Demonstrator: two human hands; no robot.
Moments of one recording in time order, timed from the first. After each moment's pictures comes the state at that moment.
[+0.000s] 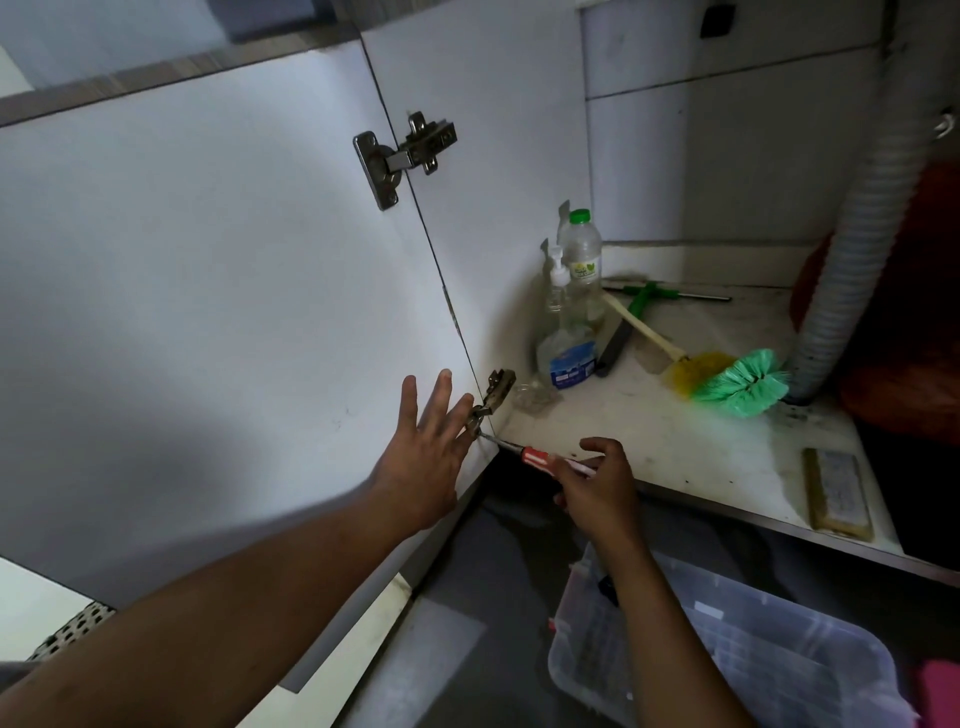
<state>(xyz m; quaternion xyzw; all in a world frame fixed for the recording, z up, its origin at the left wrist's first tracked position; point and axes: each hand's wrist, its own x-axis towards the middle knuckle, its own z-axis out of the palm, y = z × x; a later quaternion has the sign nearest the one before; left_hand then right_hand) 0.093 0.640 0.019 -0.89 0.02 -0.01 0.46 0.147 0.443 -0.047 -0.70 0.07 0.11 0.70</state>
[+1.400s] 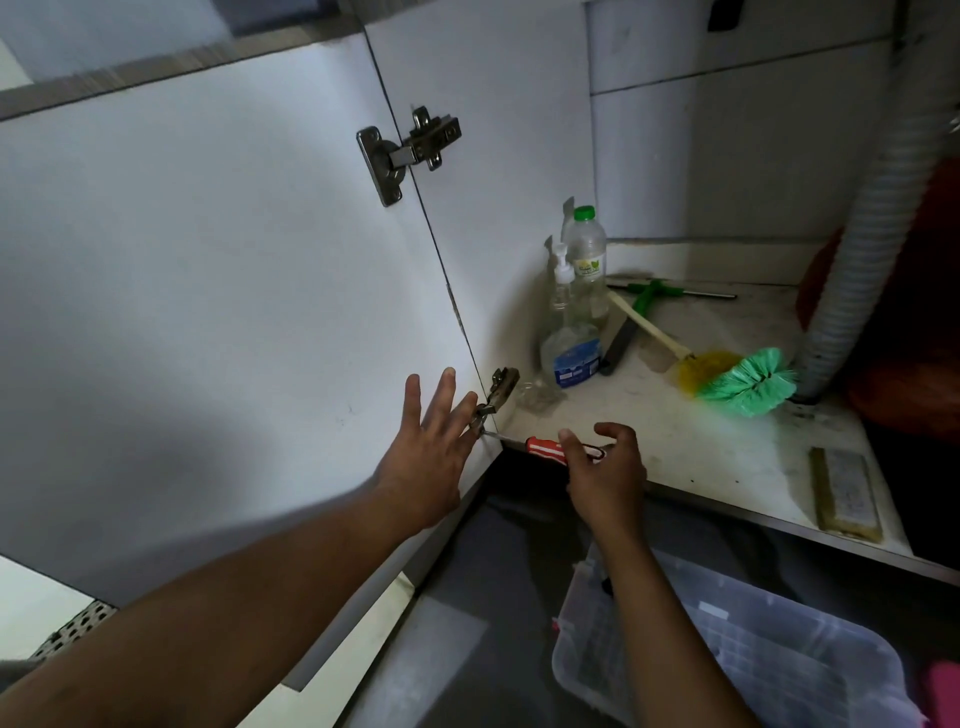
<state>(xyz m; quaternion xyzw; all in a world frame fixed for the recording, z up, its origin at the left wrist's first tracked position) 0.093 0.640 0.020 -0.89 0.02 -0.01 0.46 0.150 0.450 -0.035 -0.72 0.10 0.04 0.69</state>
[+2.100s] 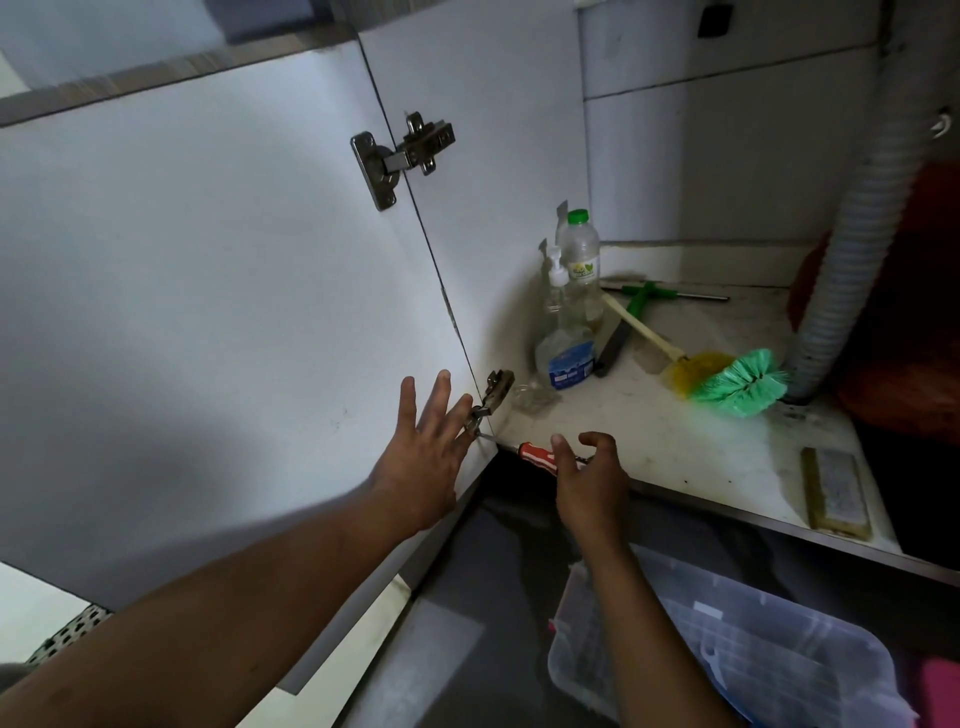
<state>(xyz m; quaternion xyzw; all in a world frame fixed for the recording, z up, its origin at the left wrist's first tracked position) 0.093 0.637 0.022 -0.89 0.01 0.00 0.46 0.144 0.458 -0.040 -0.76 0.09 0.04 0.65</state>
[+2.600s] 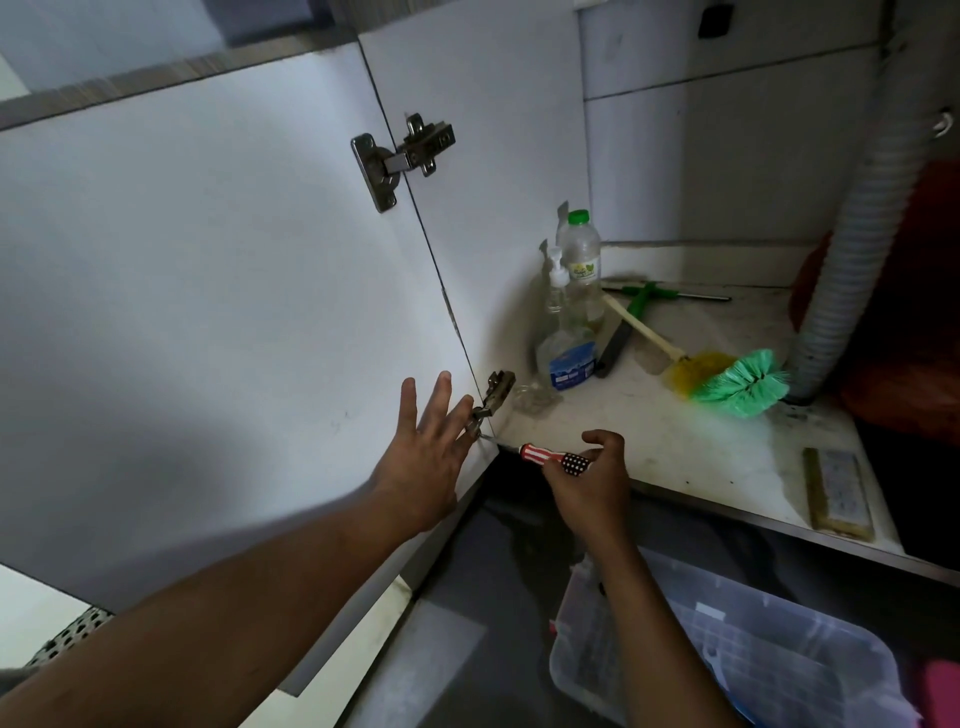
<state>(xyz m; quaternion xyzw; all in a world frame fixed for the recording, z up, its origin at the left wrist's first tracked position) 0.094 0.638 0.020 -0.89 0.02 0.00 0.46 0.145 0.453 -0.045 -0.72 0.05 0.04 0.69</state>
